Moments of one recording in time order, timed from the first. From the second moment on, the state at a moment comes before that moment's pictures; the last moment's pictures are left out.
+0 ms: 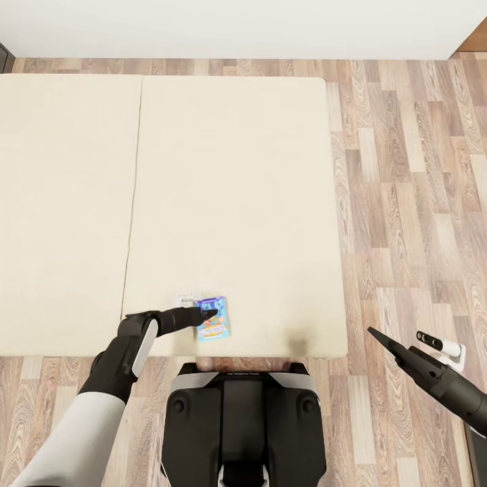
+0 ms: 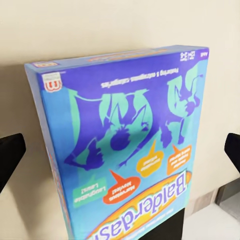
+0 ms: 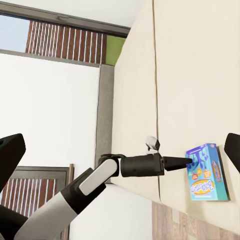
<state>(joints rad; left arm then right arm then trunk) -0.72 -0.02 0.03 -1.05 0.09 0.71 -0.46 -0.19 -0.20 -0.51 -1.56 -0.67 0.76 1.36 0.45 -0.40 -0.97</state>
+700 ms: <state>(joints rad) -0.72 -0.03 0.03 -1.05 0.09 0.71 -0.46 -0.19 -0.19 -0.51 -1.56 -0.67 0.76 1.36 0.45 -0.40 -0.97</state>
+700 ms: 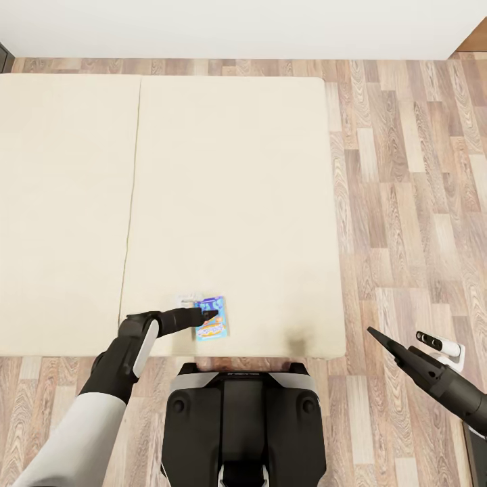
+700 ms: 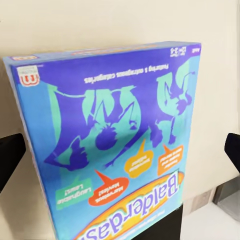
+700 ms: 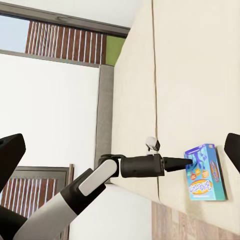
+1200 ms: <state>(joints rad) -0.72 -0.03 0.03 -1.05 0.10 0.72 -0.46 -0.19 -0.19 -0.51 -1.56 -0.67 0.76 1.36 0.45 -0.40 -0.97</state>
